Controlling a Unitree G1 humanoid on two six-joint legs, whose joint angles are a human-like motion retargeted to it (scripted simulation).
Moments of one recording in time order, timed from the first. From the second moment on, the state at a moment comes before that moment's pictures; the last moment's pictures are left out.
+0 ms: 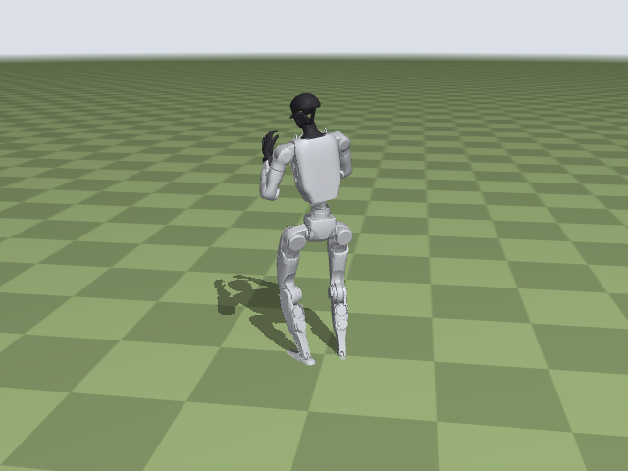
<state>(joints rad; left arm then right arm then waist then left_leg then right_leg) -0.20 0.45 -0.20 -0.45 0.24 -0.45 0.37 -0.49 -0.32 0.33 -0.65 0.02 -0.36 -0.15 0.07 -0.13 0.20 -0.09 0.08 0.27 0.63 -0.54 0.07 0.03 -0.06 -0.21 0.41 -0.44 0.04</state>
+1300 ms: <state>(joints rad) -0.24 0.51 -0.28 -0.46 0.47 -0.45 0.61 -0.44 -0.43 0.32 -0.65 -0.19 -0.43 -0.42 0.05 -0.16 0.17 0.03 -0.03 0.29 0.40 -0.49 0.05 -0.01 -0.14 -0.17 0.51 -0.48 0.07</state>
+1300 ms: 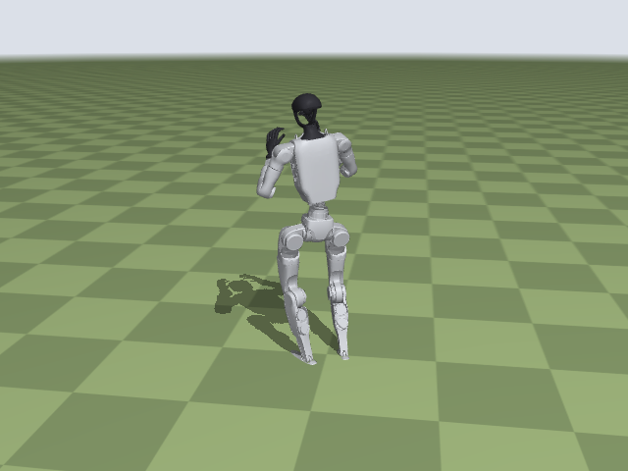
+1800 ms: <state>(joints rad) -0.35 0.54 -0.36 -0.44 0.54 -0.42 0.54 -0.47 -0.46 0.31 -0.66 -0.29 -0.37 -0.37 0.06 -0.15 0.13 0.00 -0.07 0.29 0.35 -0.46 0.06 -0.08 -0.17 -0.15 0.54 -0.47 0.08</state>
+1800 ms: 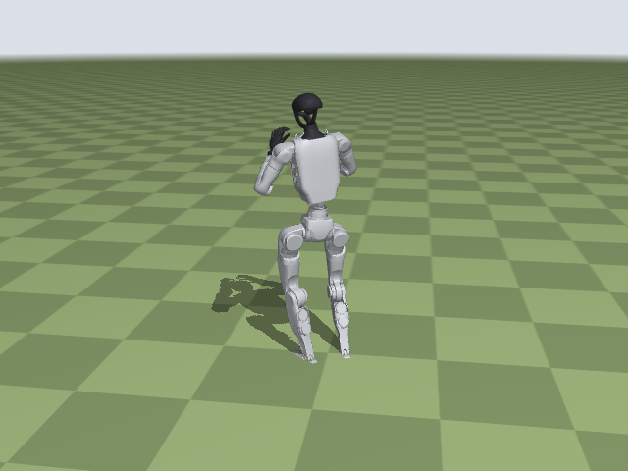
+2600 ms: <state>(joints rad) -0.92 0.37 -0.45 -0.51 0.54 -0.22 0.39 -1.42 -0.91 0.63 0.71 -0.59 0.11 0.01 0.20 -0.34 0.13 -0.23 -0.04 0.03 0.46 -0.46 0.01 -0.16 -0.15 -0.29 0.52 -0.46 0.08</state>
